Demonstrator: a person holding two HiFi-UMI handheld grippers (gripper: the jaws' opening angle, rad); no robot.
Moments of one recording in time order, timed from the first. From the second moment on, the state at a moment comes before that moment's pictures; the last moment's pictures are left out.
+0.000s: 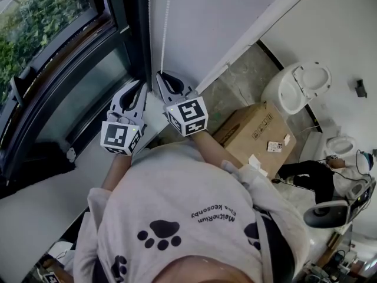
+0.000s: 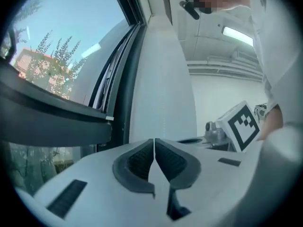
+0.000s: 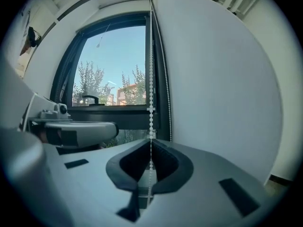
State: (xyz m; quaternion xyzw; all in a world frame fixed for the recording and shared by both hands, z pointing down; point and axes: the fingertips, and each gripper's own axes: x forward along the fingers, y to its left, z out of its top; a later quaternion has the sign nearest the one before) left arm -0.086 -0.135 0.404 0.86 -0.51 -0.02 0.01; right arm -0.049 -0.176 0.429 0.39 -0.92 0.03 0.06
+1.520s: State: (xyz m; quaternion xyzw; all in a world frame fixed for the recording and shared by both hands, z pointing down) left arm -0.090 -0.116 0.338 0.82 -0.57 -0.02 -0.02; right arm 0.027 -0.129 0.336 0.52 -0.85 -0.04 0.00
